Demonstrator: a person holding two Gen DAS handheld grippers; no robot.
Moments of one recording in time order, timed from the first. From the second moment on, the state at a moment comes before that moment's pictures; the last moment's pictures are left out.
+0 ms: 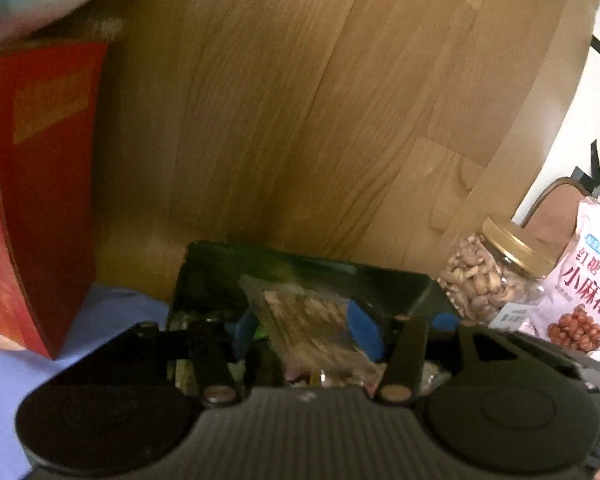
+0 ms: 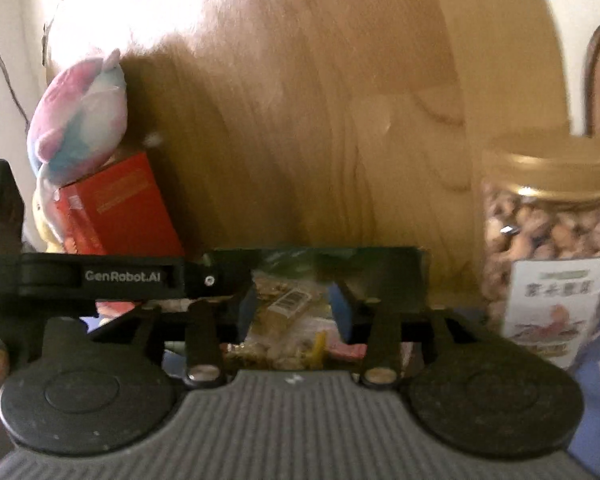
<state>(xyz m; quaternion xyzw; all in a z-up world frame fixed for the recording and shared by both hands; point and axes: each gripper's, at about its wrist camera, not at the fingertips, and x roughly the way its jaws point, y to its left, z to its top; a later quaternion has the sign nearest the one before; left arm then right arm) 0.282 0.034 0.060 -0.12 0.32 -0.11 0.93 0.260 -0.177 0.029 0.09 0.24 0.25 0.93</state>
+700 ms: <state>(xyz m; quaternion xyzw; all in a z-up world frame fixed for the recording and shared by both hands) 0.025 0.107 0.001 -0.26 0.42 -0.23 0.84 0.037 -0.203 -0.027 0.17 0.37 0.38 0.83</state>
